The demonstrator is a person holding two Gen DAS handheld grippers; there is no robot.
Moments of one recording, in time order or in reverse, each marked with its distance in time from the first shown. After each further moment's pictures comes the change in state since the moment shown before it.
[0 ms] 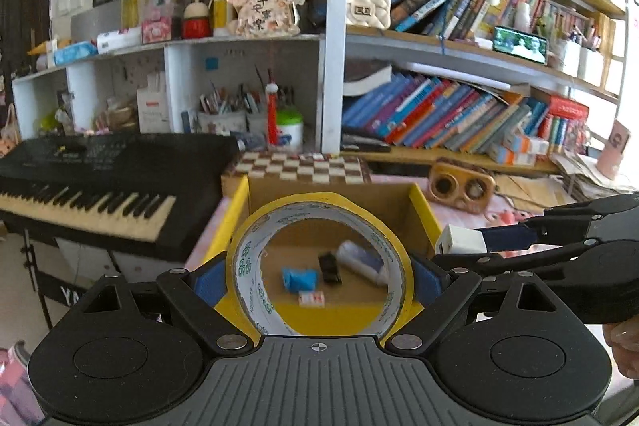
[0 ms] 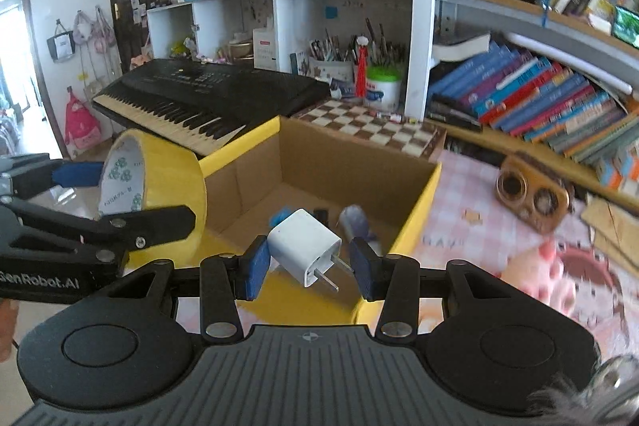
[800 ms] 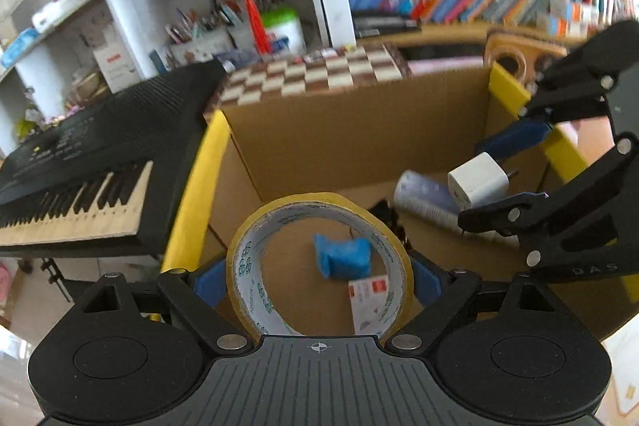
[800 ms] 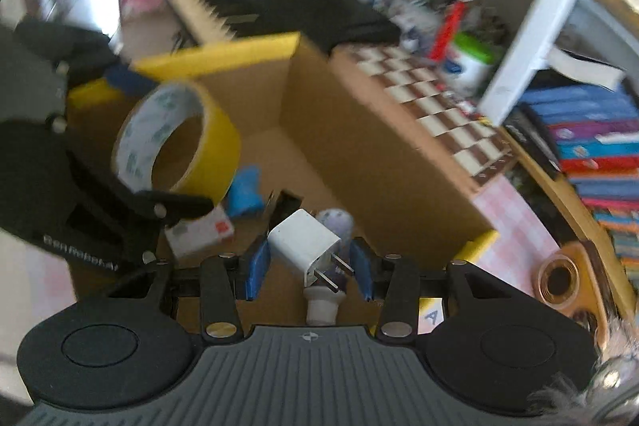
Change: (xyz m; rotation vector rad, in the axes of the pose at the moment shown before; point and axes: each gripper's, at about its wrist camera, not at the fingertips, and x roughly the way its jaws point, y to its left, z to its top) left arm 0.154 0.000 -0.005 0.226 0.336 0.083; right arm 0.146 -0.033 0.021 -0.468 0.284 0.163
